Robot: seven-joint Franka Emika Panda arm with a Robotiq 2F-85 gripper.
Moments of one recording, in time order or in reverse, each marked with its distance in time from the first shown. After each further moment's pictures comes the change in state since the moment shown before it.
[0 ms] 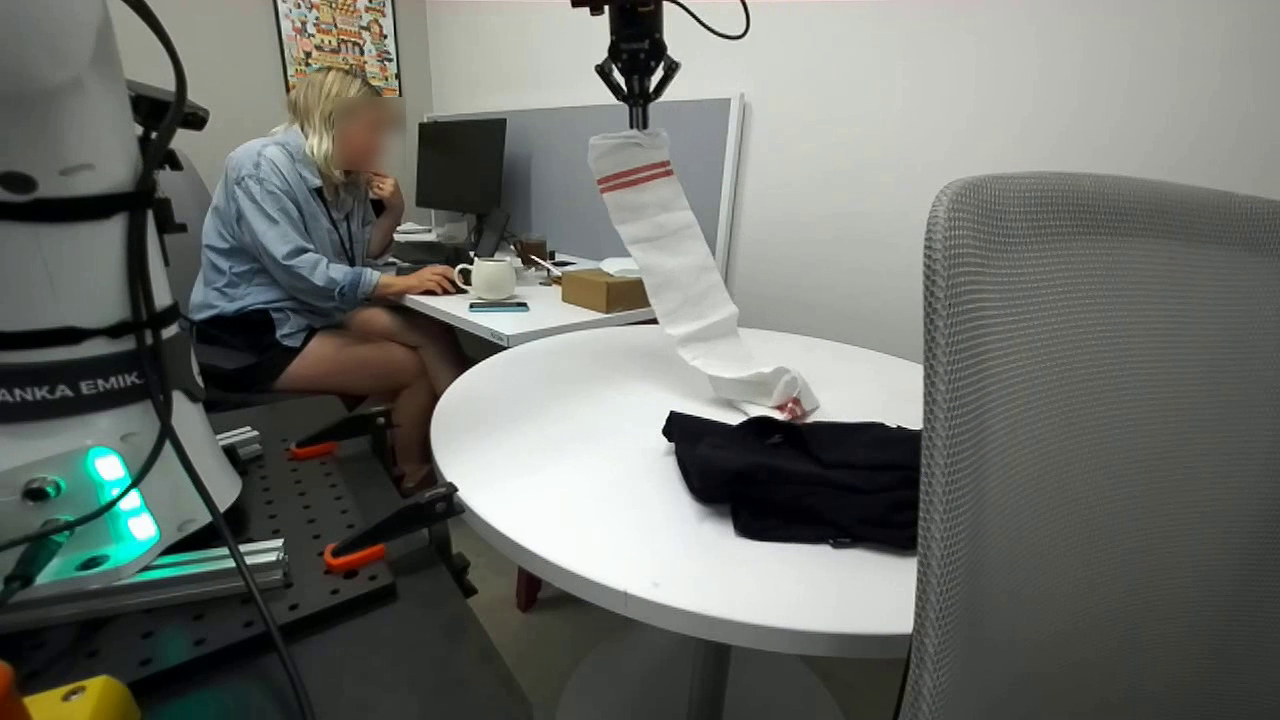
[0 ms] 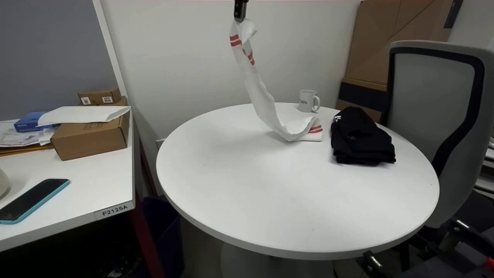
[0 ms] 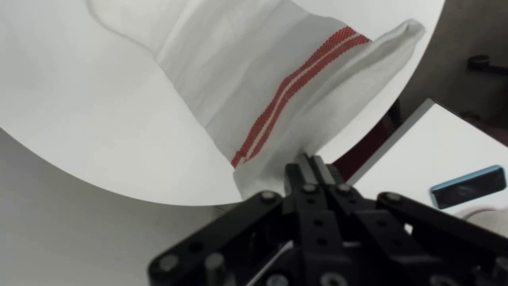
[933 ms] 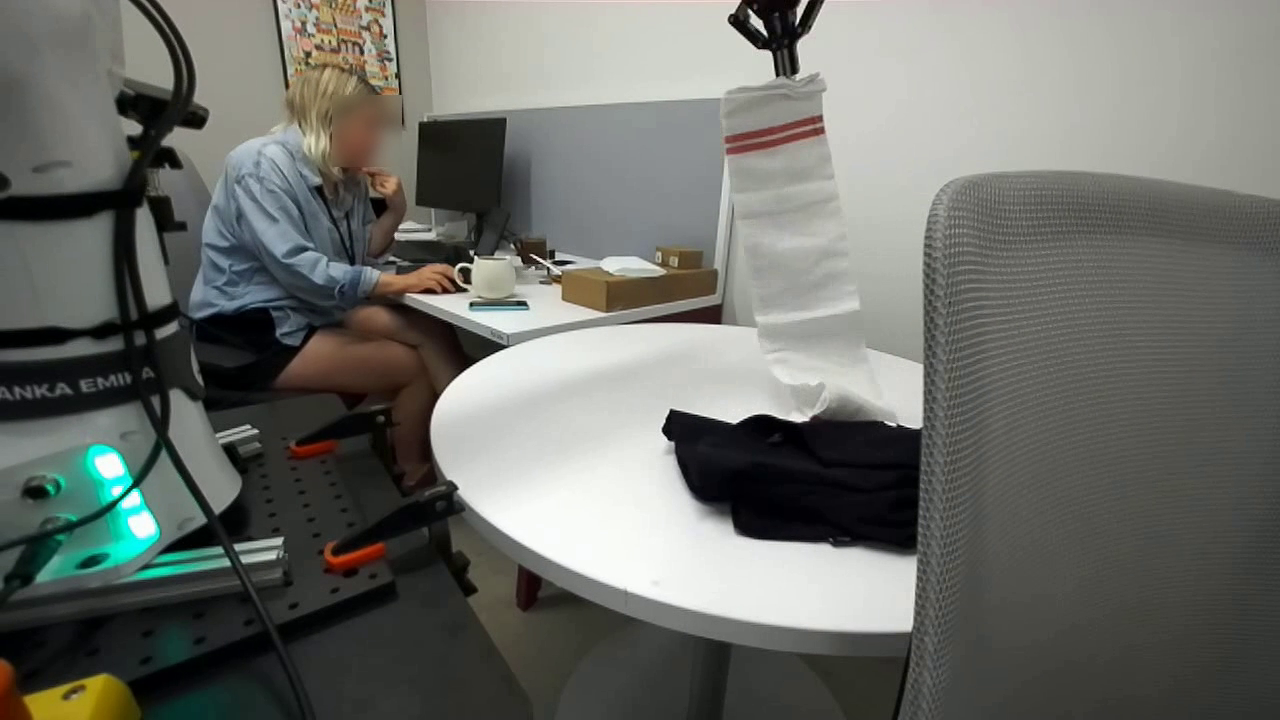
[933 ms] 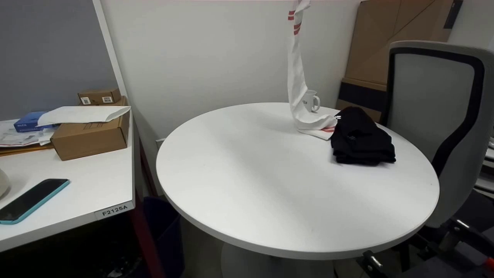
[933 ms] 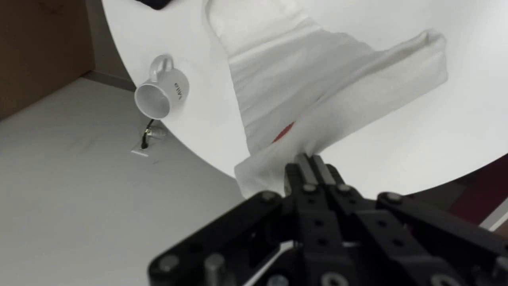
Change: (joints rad) arm -0.141 0.072 -0.134 0.190 -0.169 -0.004 0.102
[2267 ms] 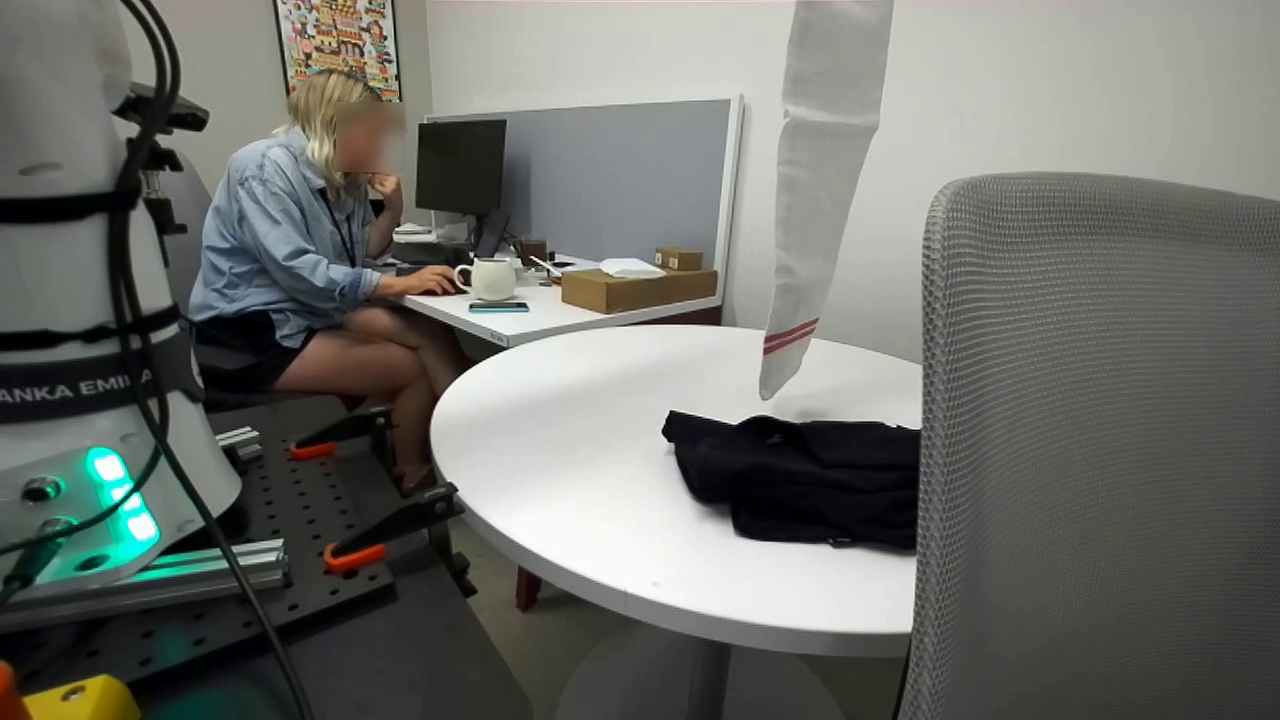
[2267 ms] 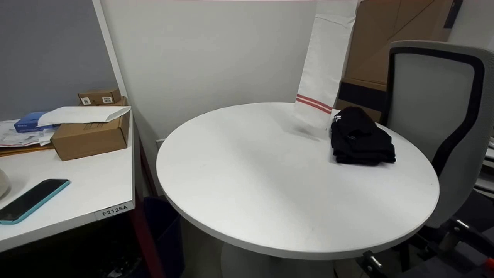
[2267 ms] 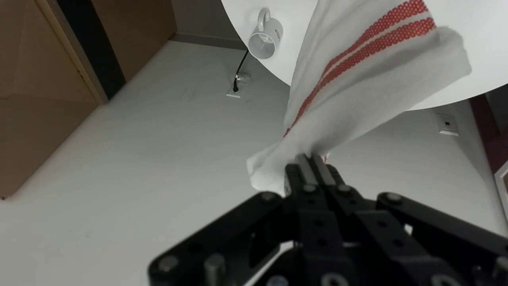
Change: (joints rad) arm -0.070 -0.140 -0.064 0.371 0.004 -0.266 -0.019
